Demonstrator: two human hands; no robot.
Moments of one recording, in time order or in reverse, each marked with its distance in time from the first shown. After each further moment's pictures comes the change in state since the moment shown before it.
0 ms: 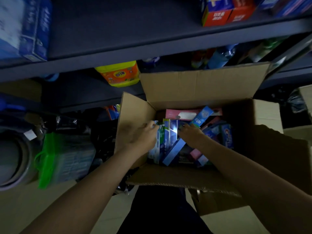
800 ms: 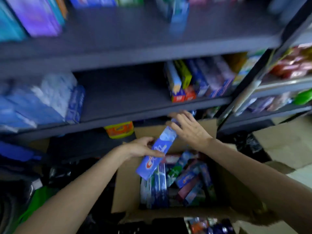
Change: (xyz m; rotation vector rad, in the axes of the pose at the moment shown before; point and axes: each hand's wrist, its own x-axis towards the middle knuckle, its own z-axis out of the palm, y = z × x) left_hand -0.069 0.044 -0.176 -0.858 -0.236 0.080; right_hand -0.160 0.067 -0.175 -0.190 1.308 0.075
